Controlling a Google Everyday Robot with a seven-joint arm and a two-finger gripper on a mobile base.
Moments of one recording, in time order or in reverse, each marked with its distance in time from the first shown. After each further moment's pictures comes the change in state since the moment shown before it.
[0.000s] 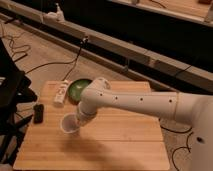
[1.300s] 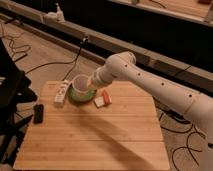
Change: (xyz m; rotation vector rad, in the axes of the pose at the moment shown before) arm -0.136 -0.041 -0.094 -0.161 -0.267 0.104
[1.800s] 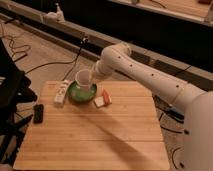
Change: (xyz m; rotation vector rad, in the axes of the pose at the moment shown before) arm -0.061 -0.022 0.017 0.171 0.000 -0.001
